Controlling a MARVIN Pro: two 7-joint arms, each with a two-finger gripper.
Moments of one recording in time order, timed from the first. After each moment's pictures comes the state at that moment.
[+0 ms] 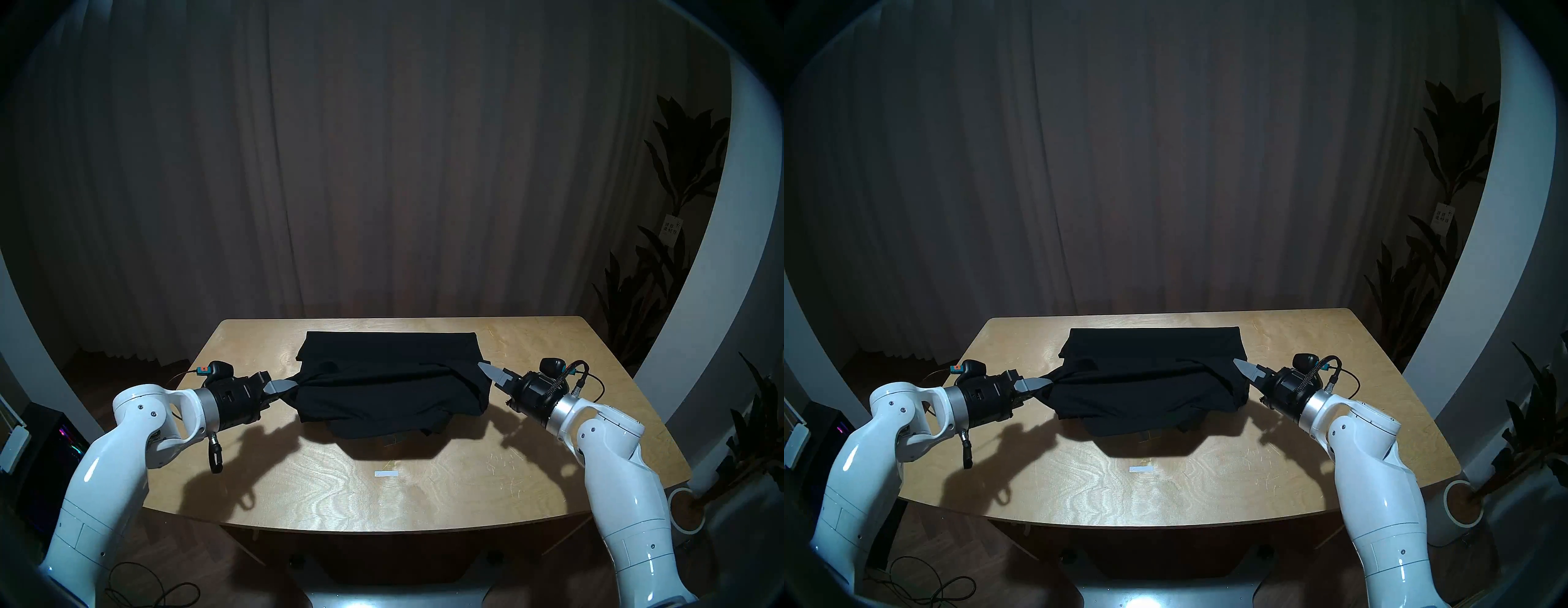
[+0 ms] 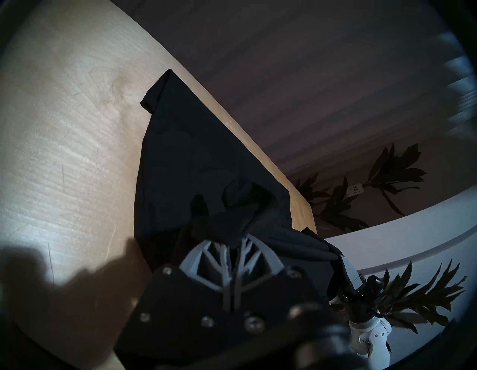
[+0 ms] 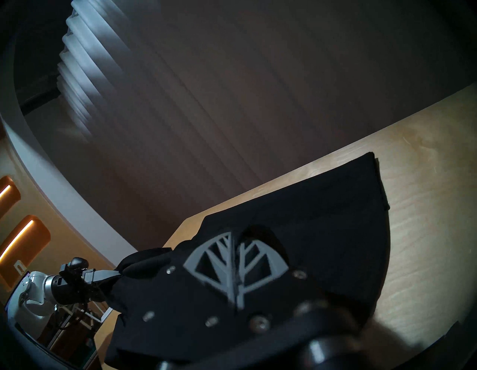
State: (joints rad) left arm 1.73 -0.90 -1.62 -1.79 -1.66 0.72 0.13; right arm -1.62 -1.33 1.72 -1.62 0.73 0.54 0.57
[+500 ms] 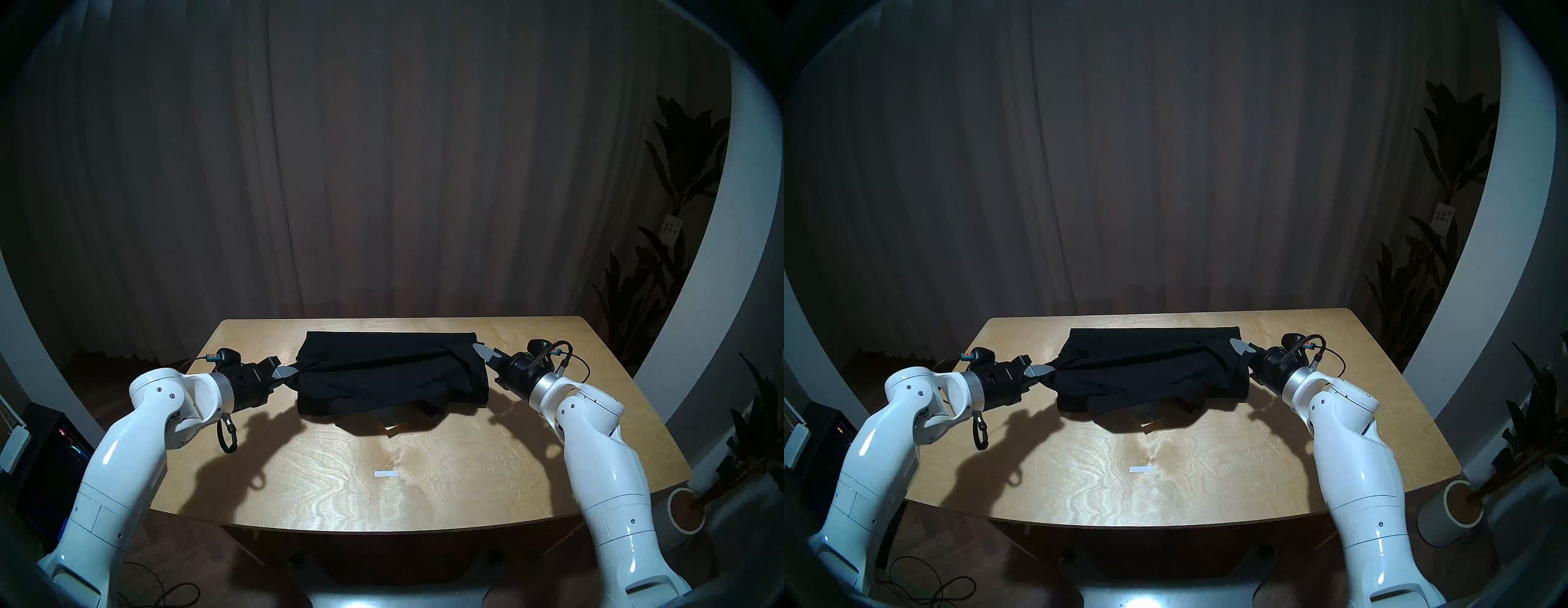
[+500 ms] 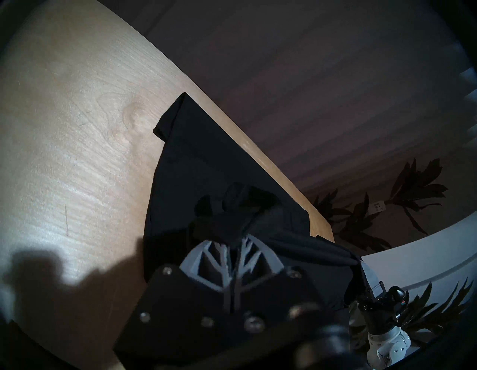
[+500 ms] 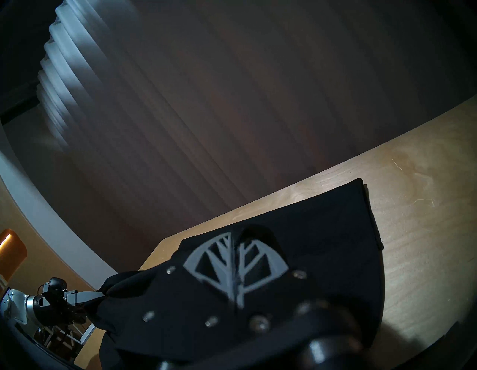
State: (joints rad) left arm 1.59 -0.94 -1.55 -1.71 -1.63 0.67 0.24; right arm -1.48 -1.39 1.69 -1.50 0.70 0.52 0.45
